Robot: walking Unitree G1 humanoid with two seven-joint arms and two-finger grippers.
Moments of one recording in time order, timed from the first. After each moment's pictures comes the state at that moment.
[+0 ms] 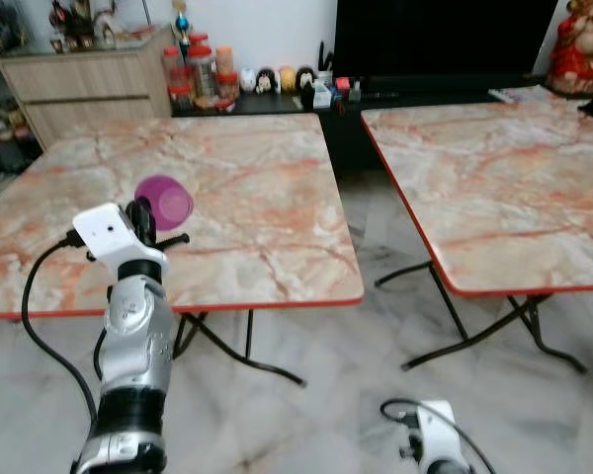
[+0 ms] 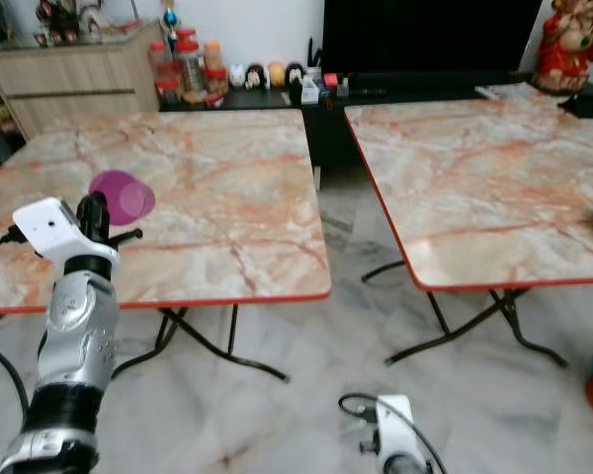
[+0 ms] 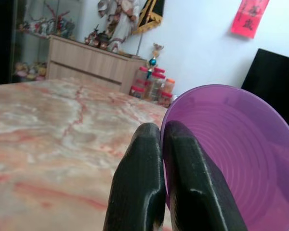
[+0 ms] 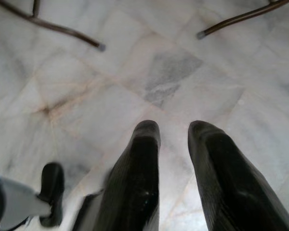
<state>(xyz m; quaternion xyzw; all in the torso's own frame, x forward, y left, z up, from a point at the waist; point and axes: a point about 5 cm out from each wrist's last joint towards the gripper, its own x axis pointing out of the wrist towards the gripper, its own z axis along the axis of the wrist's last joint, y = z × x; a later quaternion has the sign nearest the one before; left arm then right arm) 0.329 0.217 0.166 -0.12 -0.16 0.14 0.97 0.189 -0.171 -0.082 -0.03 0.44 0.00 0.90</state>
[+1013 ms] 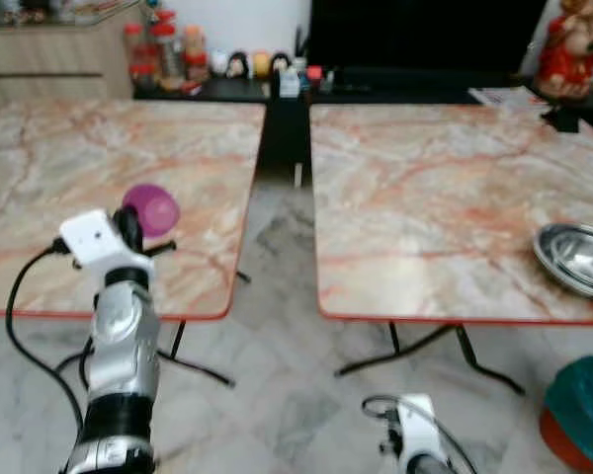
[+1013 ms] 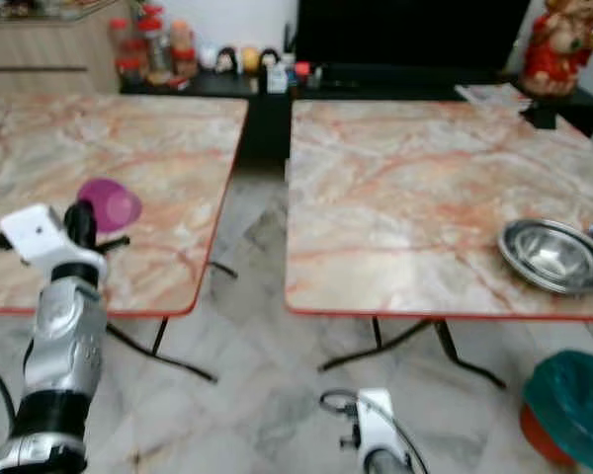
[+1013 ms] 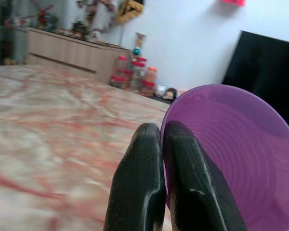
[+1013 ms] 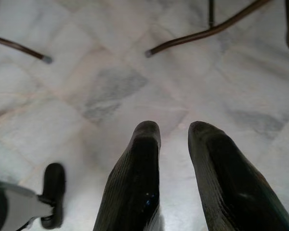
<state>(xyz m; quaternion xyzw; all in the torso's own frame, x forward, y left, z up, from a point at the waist) 0.329 0.215 0.164 -0.11 -0.16 0.13 0.97 0.196 -0.171 -0.078 -0.04 0.42 0.00 0.91</state>
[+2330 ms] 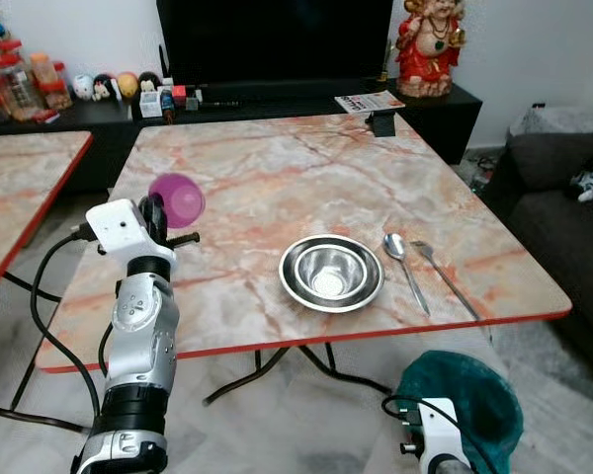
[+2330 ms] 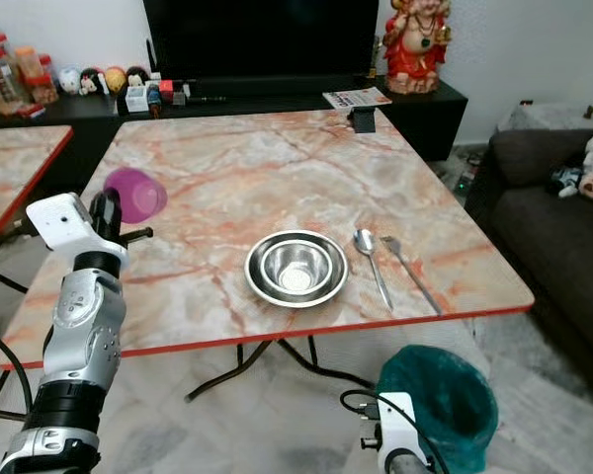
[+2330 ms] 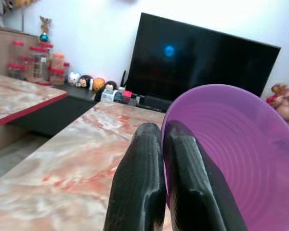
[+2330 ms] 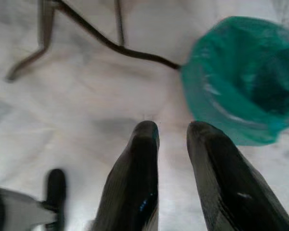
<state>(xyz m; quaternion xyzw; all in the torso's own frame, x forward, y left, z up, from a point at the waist) 0.330 0.215 0.170 -0.10 -0.16 0.11 0.98 0.196 -0.167 -0.079 -0.03 0.42 -0.01 0.91</state>
